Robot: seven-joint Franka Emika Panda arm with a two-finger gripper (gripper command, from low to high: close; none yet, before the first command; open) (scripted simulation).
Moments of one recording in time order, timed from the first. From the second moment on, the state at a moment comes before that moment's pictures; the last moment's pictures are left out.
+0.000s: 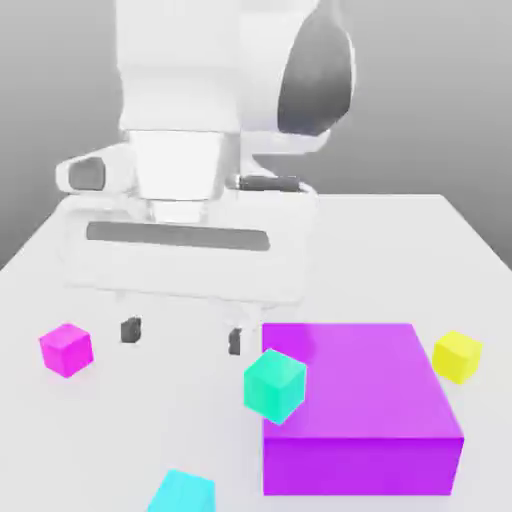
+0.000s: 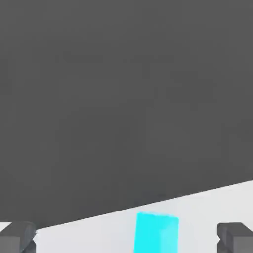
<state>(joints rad) -0.08 0.06 -0.04 -2.33 0.01 2.57 0.91</state>
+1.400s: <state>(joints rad) 0.03 -0.21 0.02 -2.61 0.01 2.40 0.69</state>
